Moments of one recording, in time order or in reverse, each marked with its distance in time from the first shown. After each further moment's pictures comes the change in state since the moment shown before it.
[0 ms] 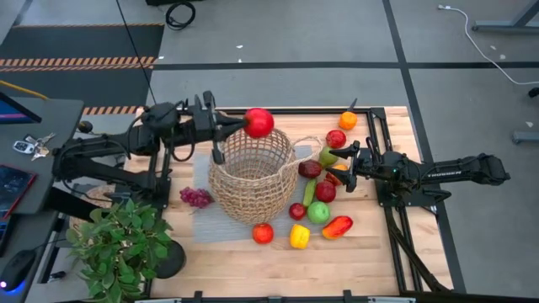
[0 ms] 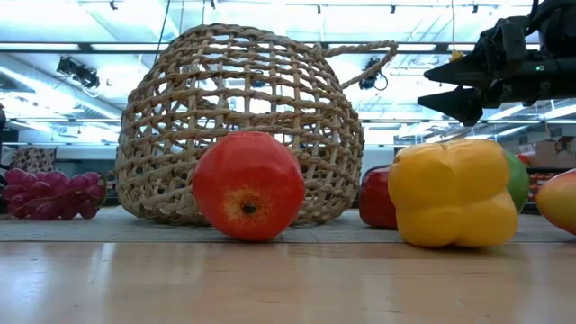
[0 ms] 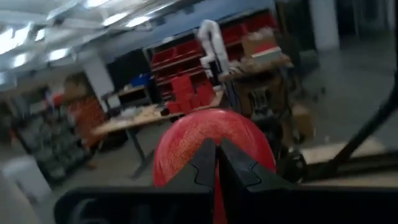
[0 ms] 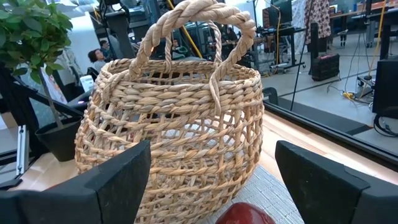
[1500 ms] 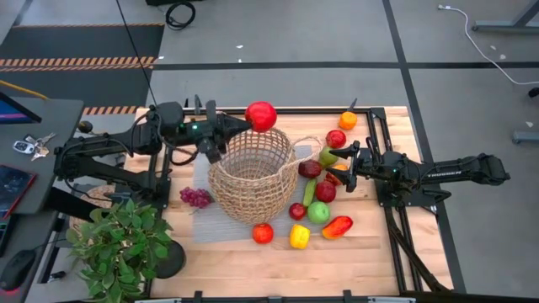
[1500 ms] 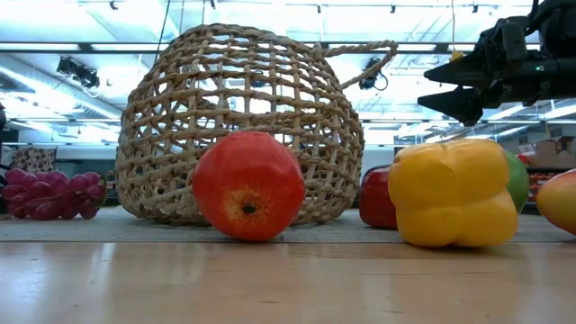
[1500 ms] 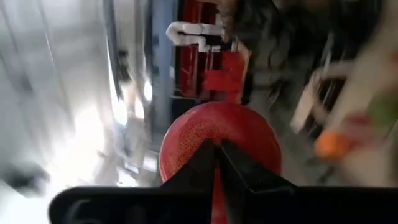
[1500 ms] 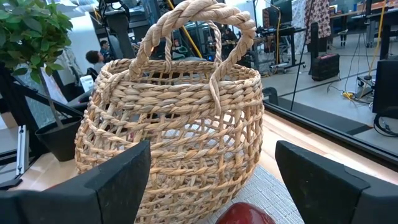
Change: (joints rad) left arm -0.002 0.020 0.021 -0.056 0.002 1.071; right arm 0.000 0.000 0.000 0.000 0.000 0.000
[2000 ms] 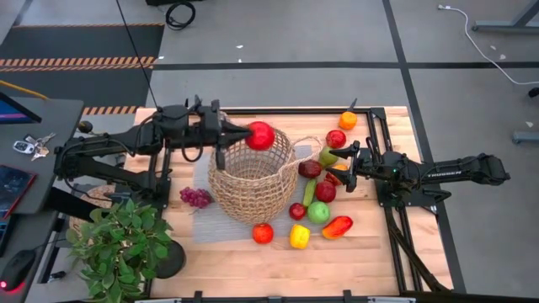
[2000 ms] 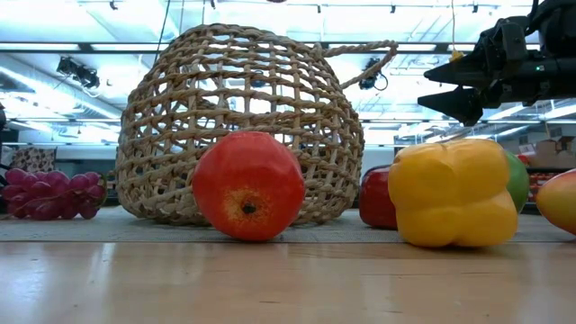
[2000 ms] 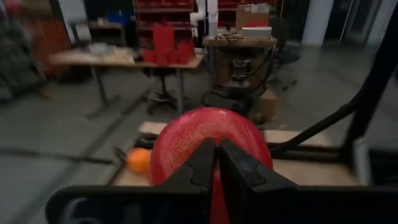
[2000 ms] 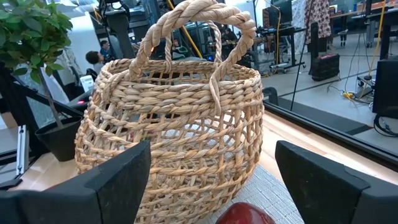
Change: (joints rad) left arm -0.023 0.000 -0.001 -0.128 0.001 -1.439; right arm 0.000 0.000 0.000 0.000 0.000 0.000
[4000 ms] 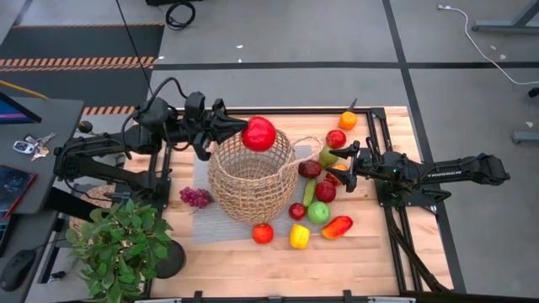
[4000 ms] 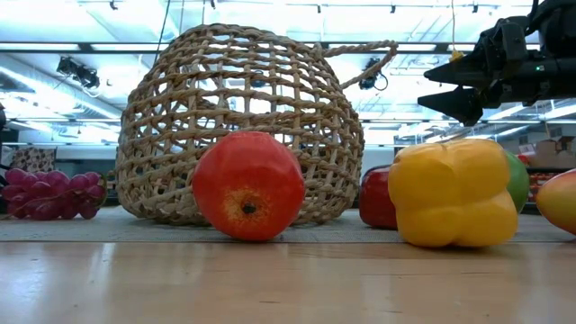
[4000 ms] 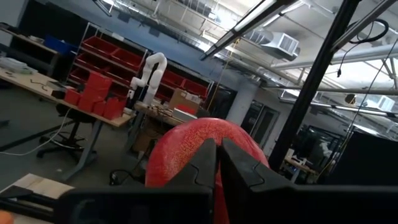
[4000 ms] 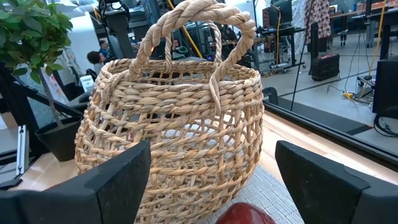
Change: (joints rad) left arm 0.031 -0.001 0.000 0.382 0.195 -0.461; right arm 0.000 0.000 0.000 0.000 0.000 0.000
